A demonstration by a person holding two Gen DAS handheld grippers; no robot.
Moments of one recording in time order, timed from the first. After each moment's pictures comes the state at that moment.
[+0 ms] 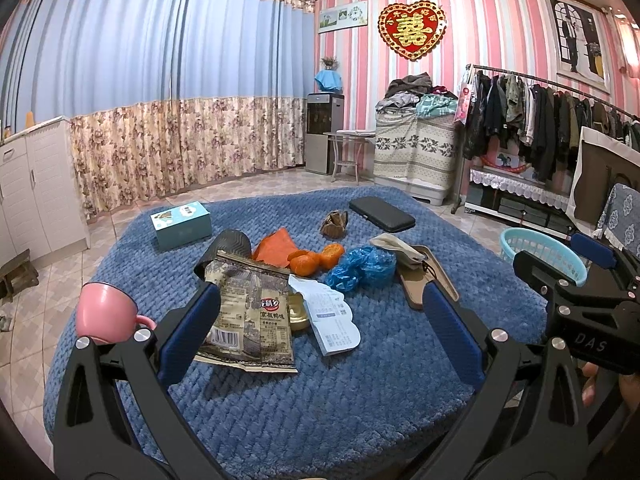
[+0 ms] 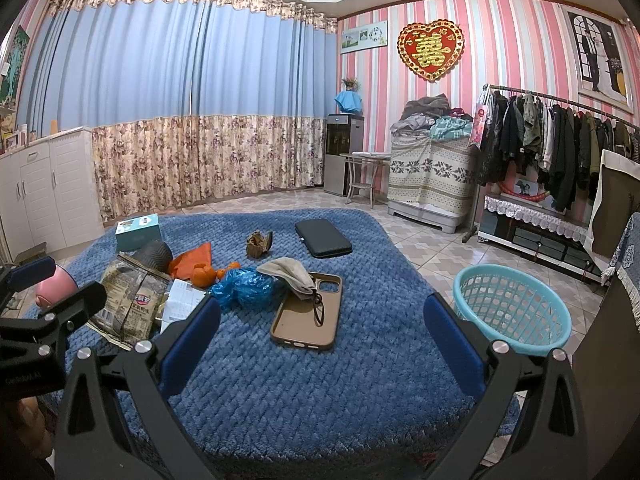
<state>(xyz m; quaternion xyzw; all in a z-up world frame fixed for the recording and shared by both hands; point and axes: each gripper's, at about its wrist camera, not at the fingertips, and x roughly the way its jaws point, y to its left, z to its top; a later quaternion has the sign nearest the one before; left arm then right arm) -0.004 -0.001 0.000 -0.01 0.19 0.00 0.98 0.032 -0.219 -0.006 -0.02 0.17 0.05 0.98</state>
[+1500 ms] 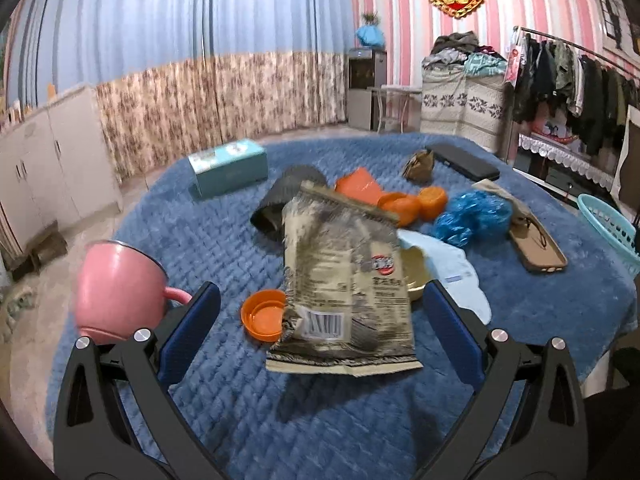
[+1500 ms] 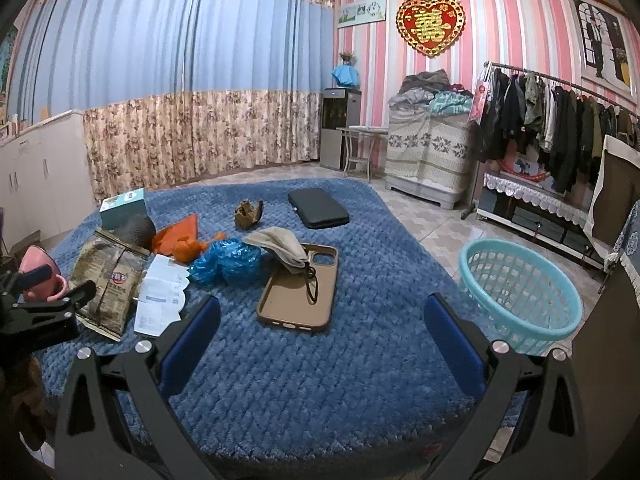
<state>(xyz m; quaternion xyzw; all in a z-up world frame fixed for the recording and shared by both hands) 0.064 0.075 -0.070 -0.02 0.28 0.06 0.96 0.053 -0.235 -0.019 -0.02 0.22 0.04 0.97</state>
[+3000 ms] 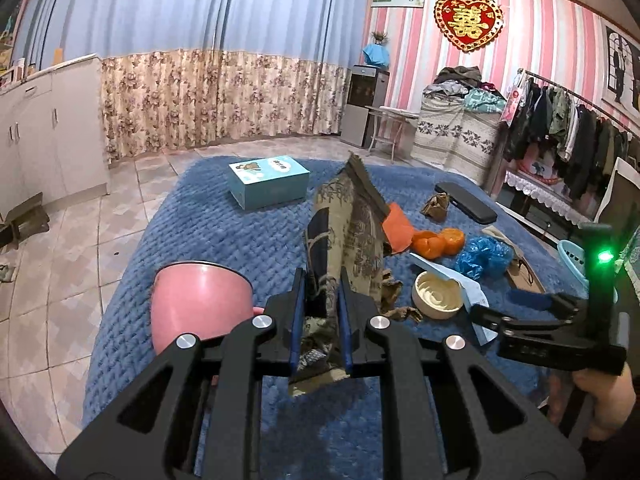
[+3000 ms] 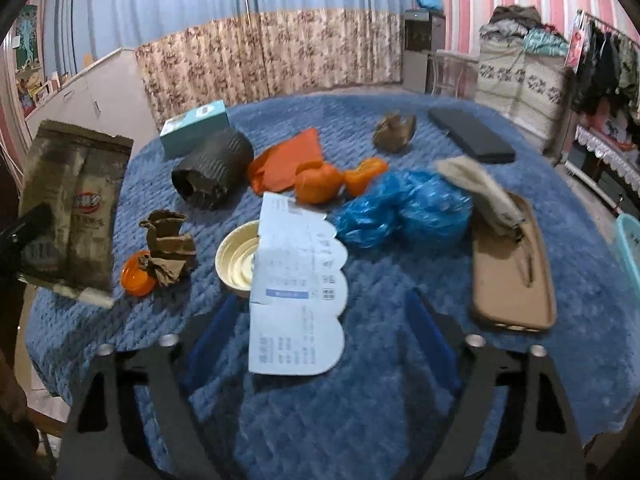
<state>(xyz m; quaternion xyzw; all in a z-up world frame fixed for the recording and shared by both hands) 0.031 0.163 -0.029 -0.08 0.26 0.03 0.96 0.137 -0.090 -0.080 -0.03 0.38 0.18 0.91</state>
